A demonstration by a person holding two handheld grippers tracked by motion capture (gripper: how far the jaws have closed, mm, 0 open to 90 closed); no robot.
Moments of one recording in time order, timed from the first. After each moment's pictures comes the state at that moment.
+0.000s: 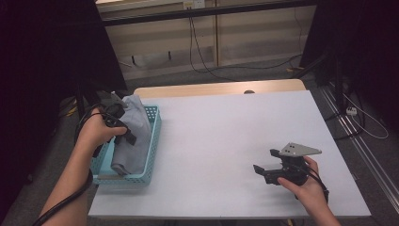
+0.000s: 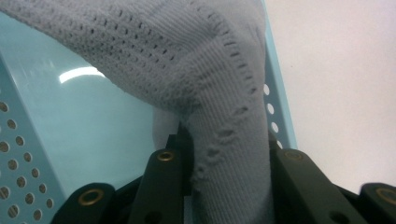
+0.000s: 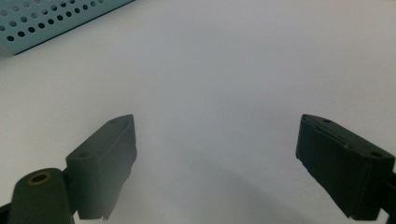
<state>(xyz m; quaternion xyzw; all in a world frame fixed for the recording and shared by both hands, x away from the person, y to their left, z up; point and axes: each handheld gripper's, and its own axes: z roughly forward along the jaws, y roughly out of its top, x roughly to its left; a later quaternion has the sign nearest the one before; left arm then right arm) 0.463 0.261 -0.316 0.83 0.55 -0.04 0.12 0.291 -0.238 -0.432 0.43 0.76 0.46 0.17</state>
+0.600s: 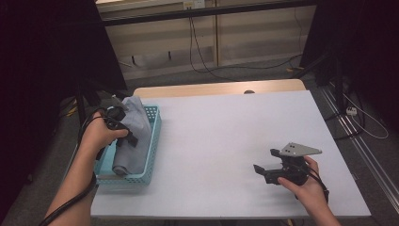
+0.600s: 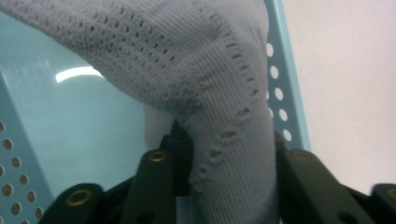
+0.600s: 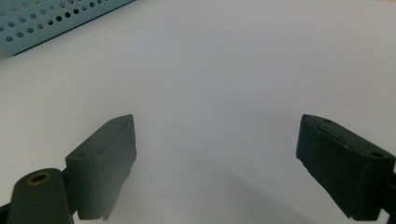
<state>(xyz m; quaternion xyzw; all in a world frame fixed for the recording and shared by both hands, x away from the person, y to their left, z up) 0.463 0.266 -0.331 0.82 0.56 -0.04 0.13 0.291 -0.238 -0.431 0.43 0.76 0.46 0.18</state>
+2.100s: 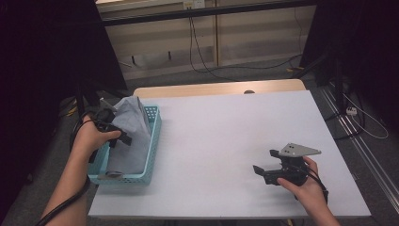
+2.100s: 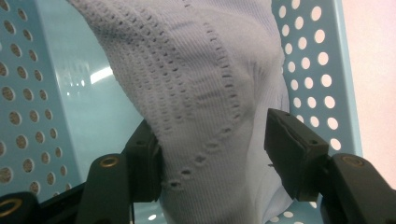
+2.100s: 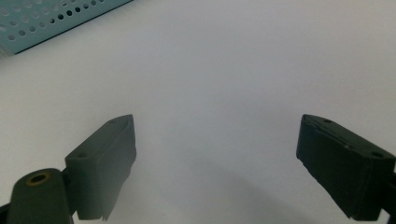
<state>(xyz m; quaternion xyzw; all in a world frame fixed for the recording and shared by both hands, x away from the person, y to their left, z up) 0.462 0.296 -0.337 0.80 0.59 0.00 0.15 0.291 -0.237 -0.433 0.43 0.76 0.46 0.17</state>
